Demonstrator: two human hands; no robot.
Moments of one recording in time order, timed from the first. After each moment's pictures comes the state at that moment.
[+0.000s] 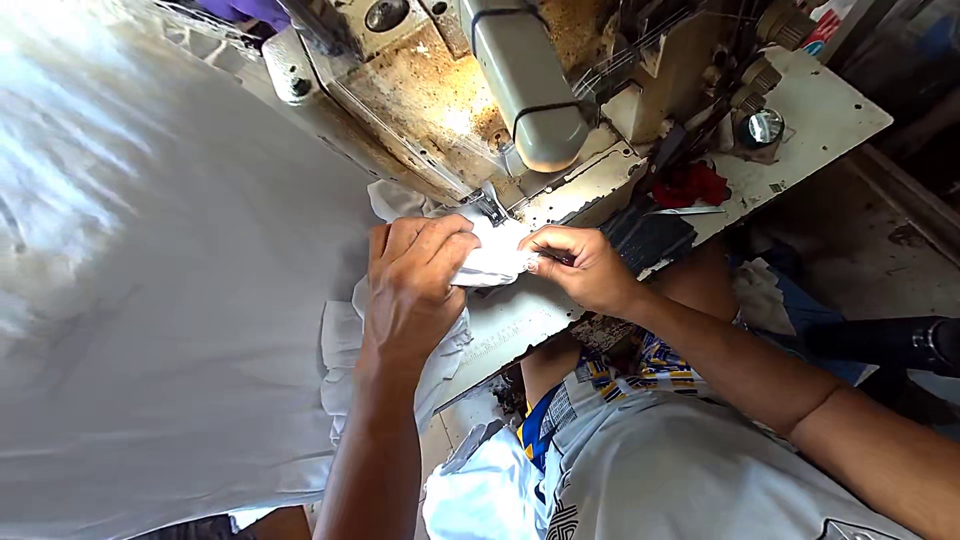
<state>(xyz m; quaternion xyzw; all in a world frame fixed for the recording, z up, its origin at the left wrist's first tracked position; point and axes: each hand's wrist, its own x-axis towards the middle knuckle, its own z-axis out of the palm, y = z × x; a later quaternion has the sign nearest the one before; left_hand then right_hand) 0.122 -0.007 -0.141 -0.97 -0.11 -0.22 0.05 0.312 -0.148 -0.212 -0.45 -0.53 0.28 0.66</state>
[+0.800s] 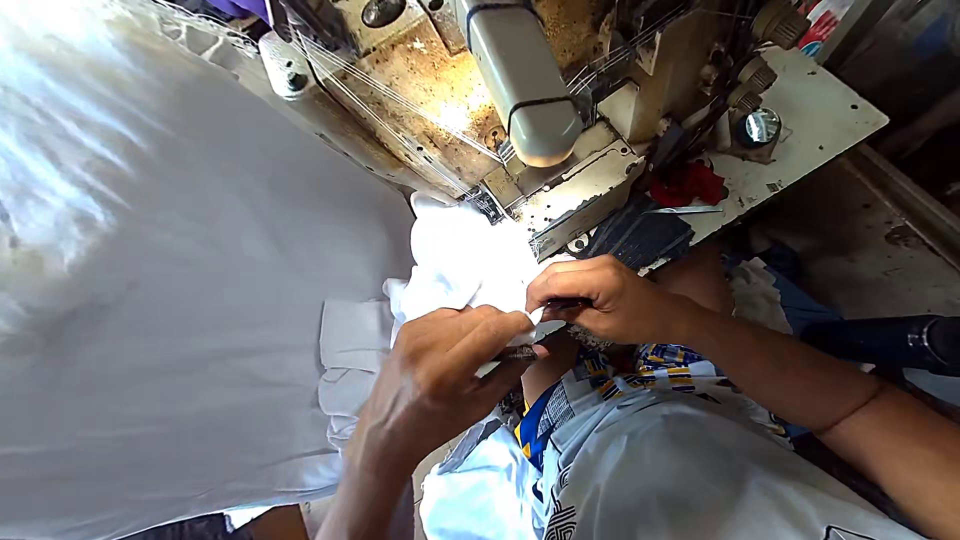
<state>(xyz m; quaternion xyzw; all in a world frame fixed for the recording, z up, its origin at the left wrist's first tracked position) 0.098 -0.080 -0.122 -0.96 -0.03 -0.22 -0.16 0.322 -0.188 -0.193 -0.40 -0.70 0.24 0.54</state>
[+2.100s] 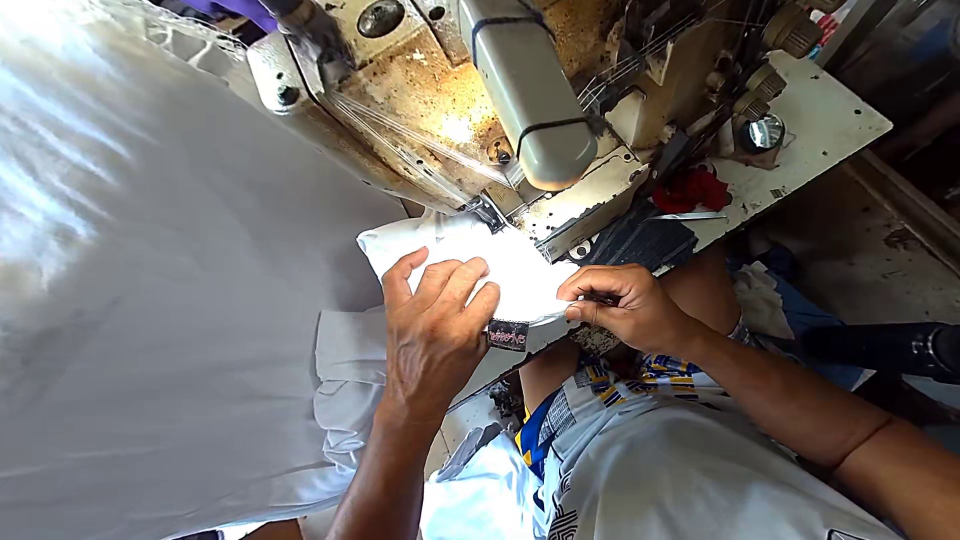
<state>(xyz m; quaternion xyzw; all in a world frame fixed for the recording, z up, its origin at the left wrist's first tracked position) 0.113 -0.044 -0.154 -0.97 -0.10 -0.22 0.08 0.324 -0.204 -0.218 -0.46 -0.53 0.33 0.62</state>
